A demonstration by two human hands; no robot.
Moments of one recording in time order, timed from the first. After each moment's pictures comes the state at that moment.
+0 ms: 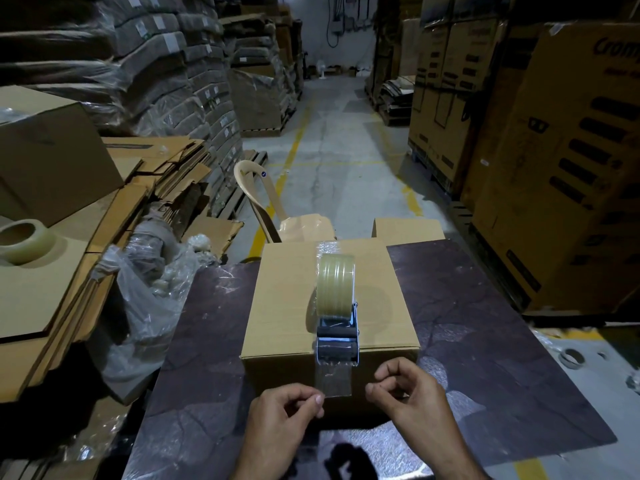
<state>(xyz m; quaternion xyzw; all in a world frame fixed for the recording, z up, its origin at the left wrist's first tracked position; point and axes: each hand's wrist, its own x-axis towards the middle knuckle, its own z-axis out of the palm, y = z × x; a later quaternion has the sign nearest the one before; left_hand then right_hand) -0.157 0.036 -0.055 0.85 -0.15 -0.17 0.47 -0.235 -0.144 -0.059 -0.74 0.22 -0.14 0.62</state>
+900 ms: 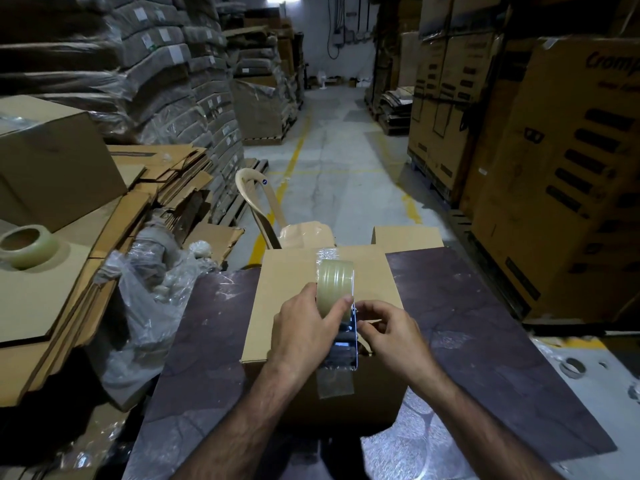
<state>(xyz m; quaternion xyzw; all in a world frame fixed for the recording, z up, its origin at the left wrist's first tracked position) -0.104 -0.037 0.011 0.91 -0.20 0.02 0.37 -0.167 -0.169 -0.021 -0.81 0.18 -0.14 0.53</state>
